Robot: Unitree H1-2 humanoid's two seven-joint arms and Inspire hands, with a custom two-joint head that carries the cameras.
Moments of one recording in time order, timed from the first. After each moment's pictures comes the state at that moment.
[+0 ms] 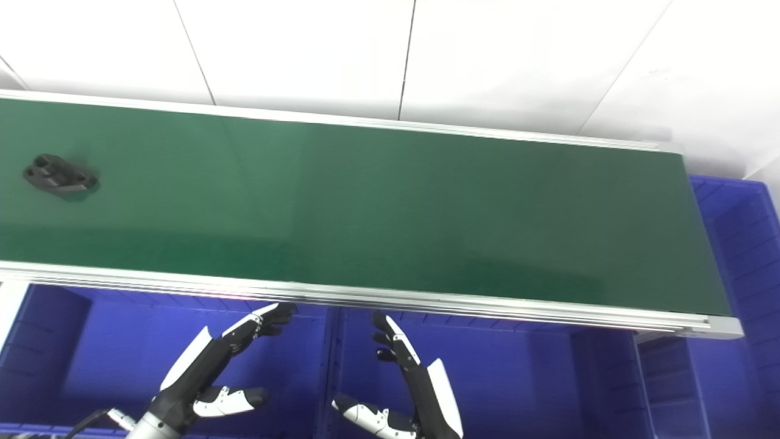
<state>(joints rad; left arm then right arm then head) 0.40 0.40 -0.52 -0.02 0.14 -0.44 0.06 0.61 -0.04 0.37 -0.09 -0.36 -0.32 -0.06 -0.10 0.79</state>
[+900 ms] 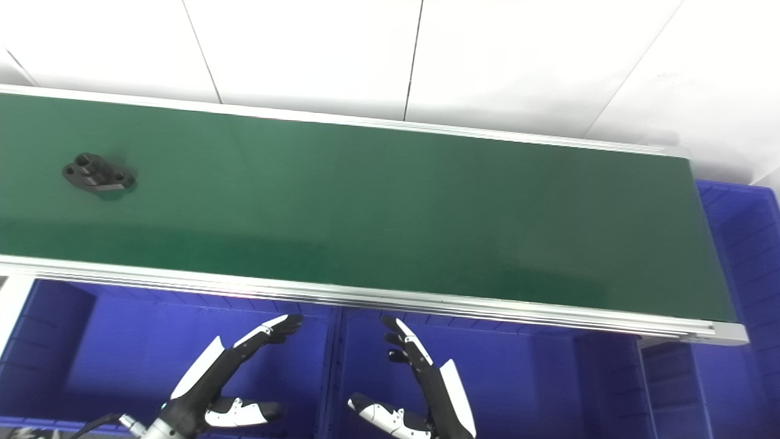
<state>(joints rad) 0.33 0.48 -0.71 0.06 0.19 -0.44 0.30 0.58 -0.08 0.36 -0.05 -0.31 -0.33 -0.04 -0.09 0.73</state>
